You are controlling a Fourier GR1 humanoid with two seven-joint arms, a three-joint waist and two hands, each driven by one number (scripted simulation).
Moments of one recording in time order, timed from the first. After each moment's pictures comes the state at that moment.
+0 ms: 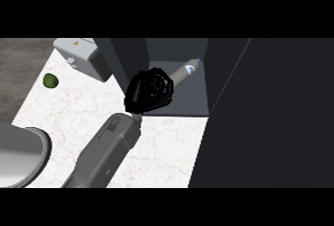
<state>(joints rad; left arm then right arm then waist) -0.68 0.00 -0.26 -0.81 0.49 0.09 -0.55 0.18 -0.51 0.77 -2.48 0.08 -0.55 0.14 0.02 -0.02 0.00</state>
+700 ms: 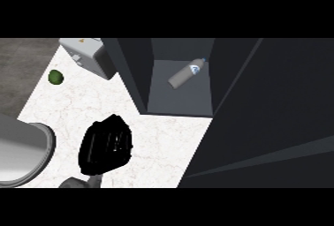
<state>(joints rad) -0.06 0.17 -0.37 -1.51 0.53 0.09 -0.45 0.06 -0.57 0.84 -2.48 0.06 -0.45 0.24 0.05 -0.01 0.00</state>
